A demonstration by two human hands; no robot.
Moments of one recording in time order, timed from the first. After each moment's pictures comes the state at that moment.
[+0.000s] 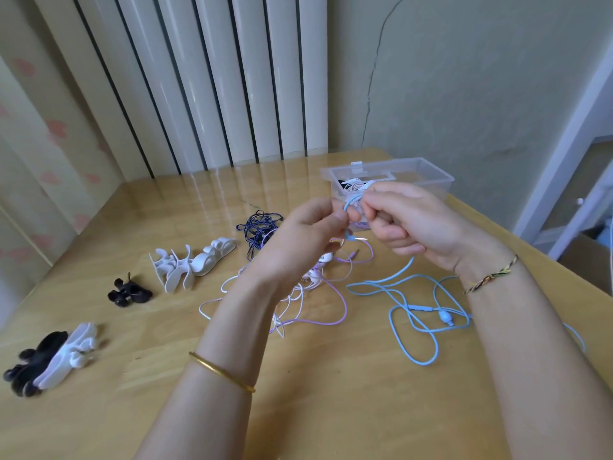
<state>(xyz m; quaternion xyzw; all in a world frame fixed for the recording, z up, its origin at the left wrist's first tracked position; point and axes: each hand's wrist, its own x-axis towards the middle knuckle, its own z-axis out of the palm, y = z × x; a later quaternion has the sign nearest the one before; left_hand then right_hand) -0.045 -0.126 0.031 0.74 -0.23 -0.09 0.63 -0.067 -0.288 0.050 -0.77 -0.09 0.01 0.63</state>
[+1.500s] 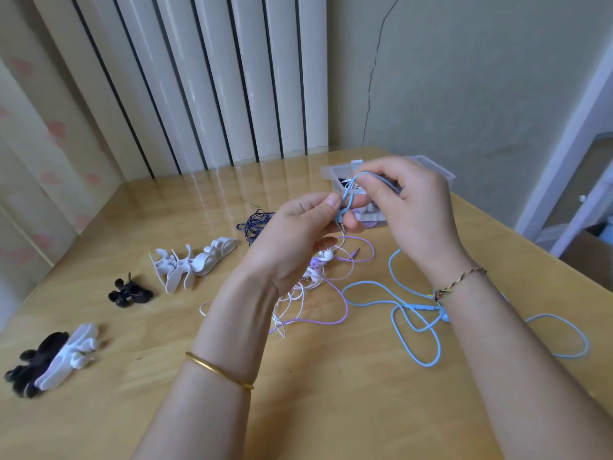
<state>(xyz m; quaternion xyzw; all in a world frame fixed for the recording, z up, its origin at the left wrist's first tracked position) -0.045 -0.122 0.037 0.68 -0.24 -0.13 0.68 -0.053 -0.274 0.035 -0.80 -0.09 -0.38 0.45</state>
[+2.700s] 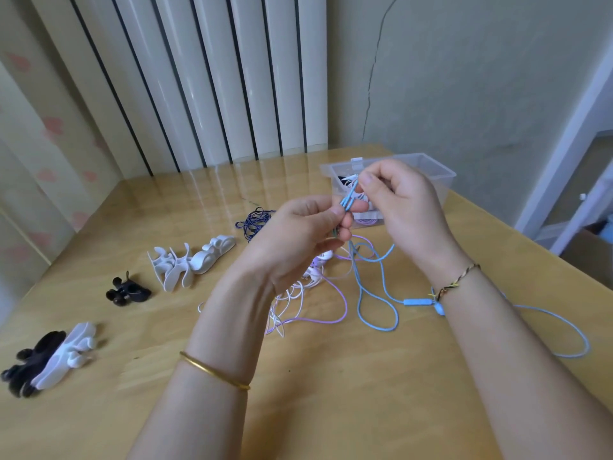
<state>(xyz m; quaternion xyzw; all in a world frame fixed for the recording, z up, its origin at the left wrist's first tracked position) -0.044 -0.122 0.038 0.69 -0.23 -0.16 0.67 -0.042 -0.275 0.026 -0.79 -0.11 -0.31 0.51</state>
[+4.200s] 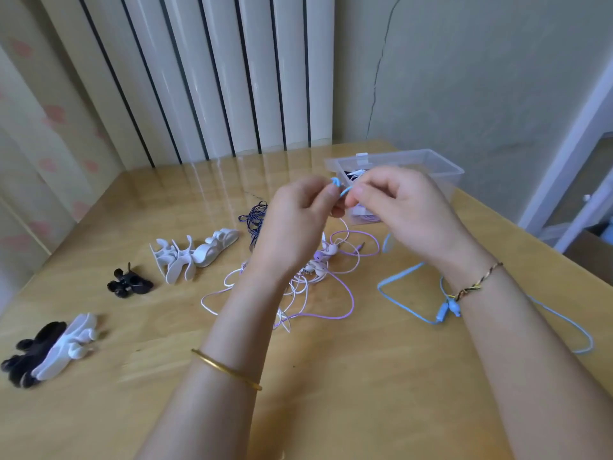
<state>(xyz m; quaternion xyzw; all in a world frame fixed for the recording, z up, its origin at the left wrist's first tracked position) -0.040 -0.121 0.034 0.80 -0.22 0.11 0.55 -0.059 -0.267 0.040 -0.84 -0.13 -0.22 0.48</state>
